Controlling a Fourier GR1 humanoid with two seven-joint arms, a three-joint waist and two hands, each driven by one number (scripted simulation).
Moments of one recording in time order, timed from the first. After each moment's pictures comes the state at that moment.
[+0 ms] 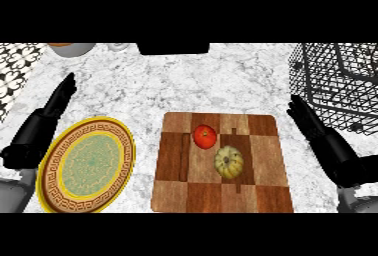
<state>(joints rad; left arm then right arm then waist) -0.17 0.57 -0.19 -1.56 0.10 0.14 -0.08 -0.07 -0.46 0.22 -1.64 -0.29 0.00 -0.01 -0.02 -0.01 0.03</state>
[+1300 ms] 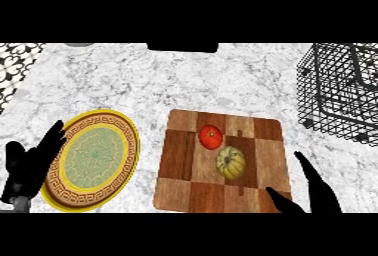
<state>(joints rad) 0.02 0.51 -0.10 -1.36 0.27 0.11 0.10 0.21 -0.40 0.38 -1.54 0.43 -0.49 0.28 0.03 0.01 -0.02</state>
